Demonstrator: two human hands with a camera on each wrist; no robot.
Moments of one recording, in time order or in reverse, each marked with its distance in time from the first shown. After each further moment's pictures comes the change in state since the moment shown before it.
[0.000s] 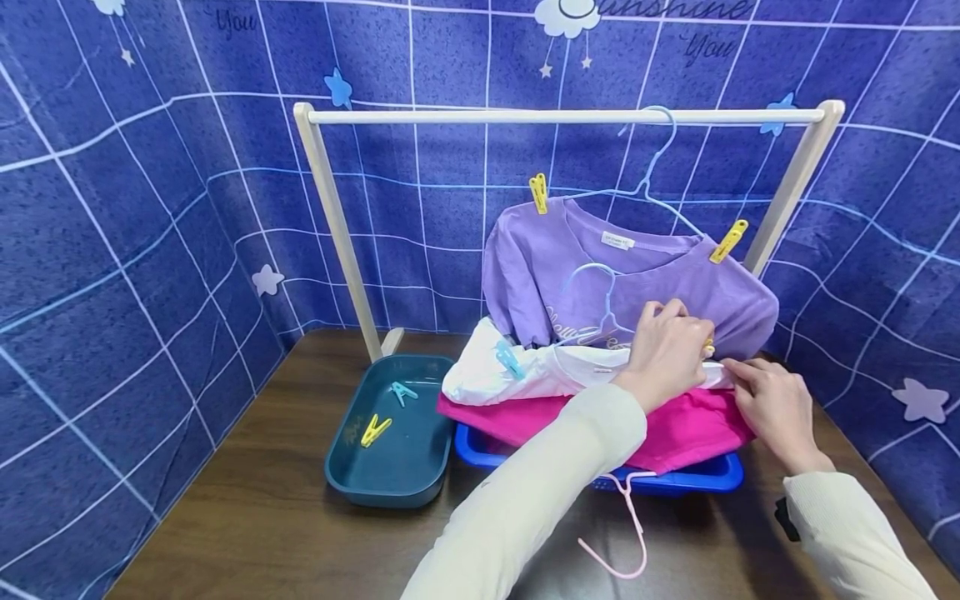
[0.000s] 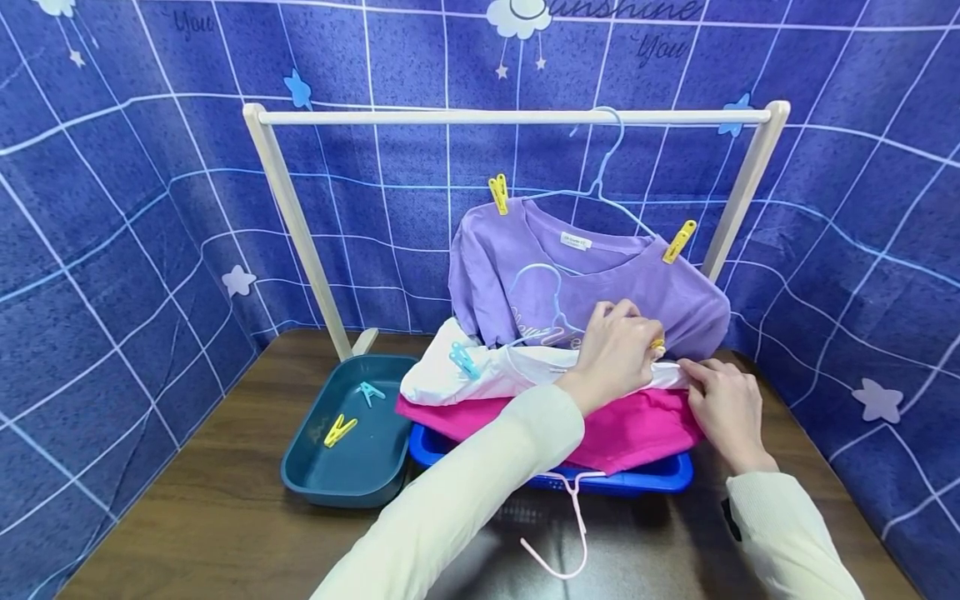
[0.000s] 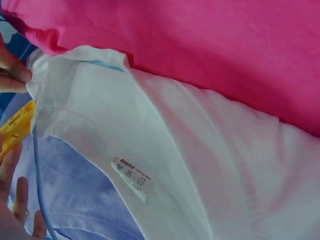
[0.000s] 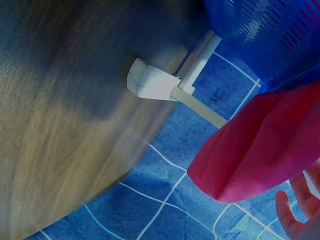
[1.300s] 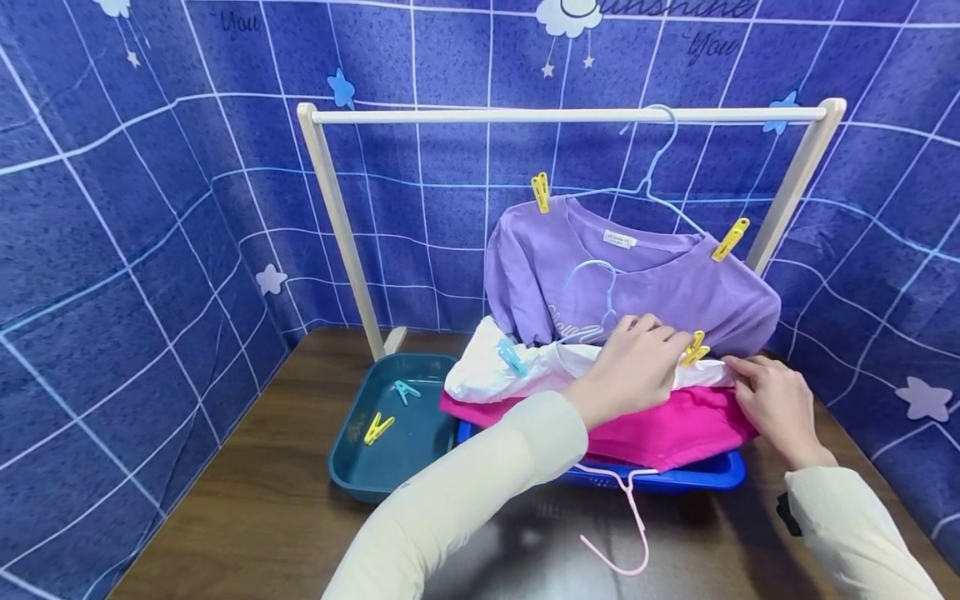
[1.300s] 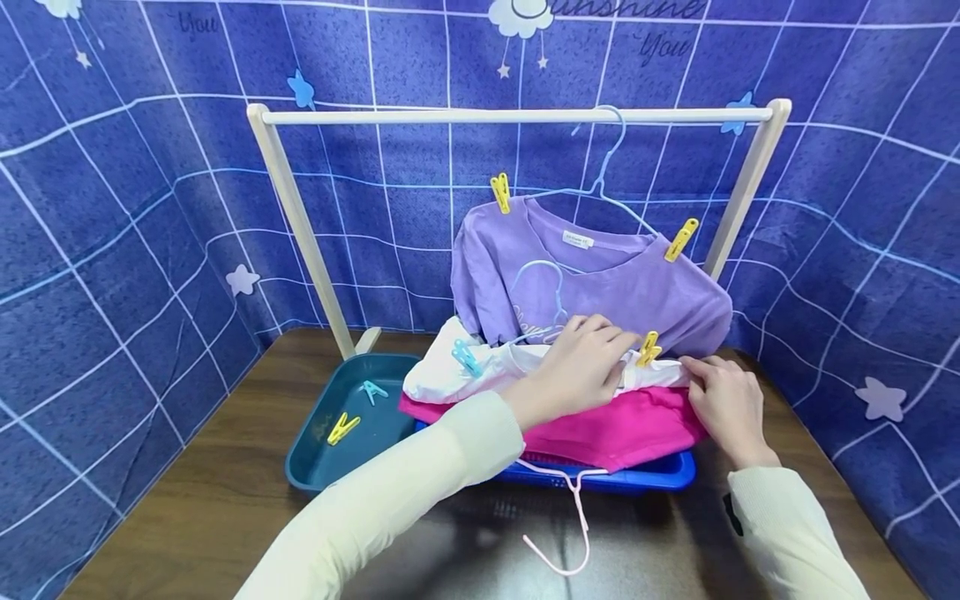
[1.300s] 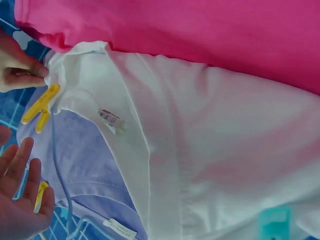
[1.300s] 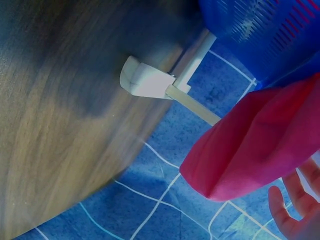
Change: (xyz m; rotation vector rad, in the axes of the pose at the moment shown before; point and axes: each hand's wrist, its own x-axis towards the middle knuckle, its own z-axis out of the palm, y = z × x) left_hand -0.041 -0.030 -0.025 -0.024 -0.060 0.162; right_hand 0.004 -0.002 -0.002 0.005 -0.062 0.040
